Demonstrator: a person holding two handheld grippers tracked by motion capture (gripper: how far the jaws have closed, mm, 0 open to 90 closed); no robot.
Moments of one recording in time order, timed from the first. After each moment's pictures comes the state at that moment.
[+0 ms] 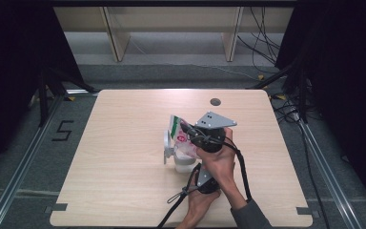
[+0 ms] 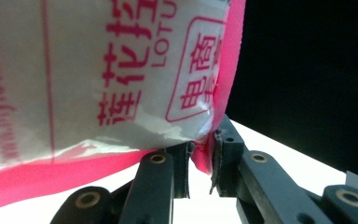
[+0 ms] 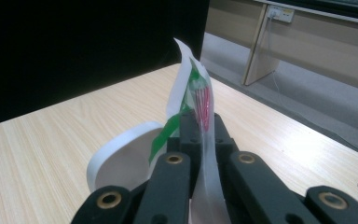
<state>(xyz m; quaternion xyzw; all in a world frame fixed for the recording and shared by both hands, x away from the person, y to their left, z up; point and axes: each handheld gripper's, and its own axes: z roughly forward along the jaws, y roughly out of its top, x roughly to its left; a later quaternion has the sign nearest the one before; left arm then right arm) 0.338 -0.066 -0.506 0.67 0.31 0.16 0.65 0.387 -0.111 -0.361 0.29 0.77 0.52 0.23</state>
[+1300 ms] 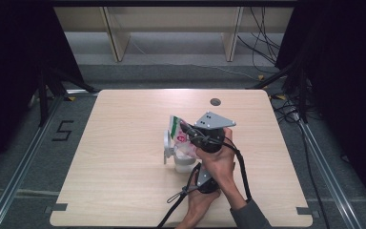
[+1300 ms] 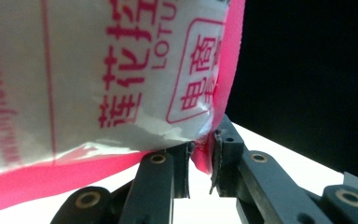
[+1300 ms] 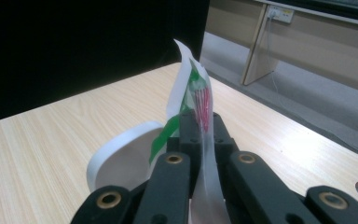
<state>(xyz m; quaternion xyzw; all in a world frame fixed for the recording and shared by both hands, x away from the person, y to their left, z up) 0.336 -0.070 -0.506 0.67 0.31 0.12 0.66 0.386 -0.109 -0.361 0.29 0.77 0.52 0.23</state>
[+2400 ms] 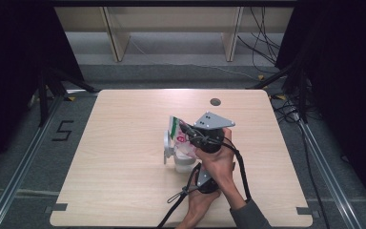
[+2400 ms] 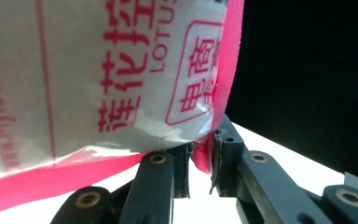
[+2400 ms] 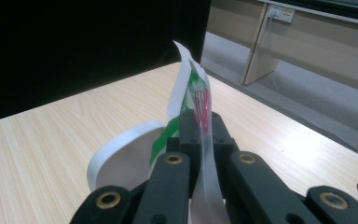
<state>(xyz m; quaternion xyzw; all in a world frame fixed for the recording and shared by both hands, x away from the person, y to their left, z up) 0.337 -0.070 -0.506 0.67 0.31 0.12 0.66 0.387 -0.108 -0.362 0.28 0.78 0.51 0.23</state>
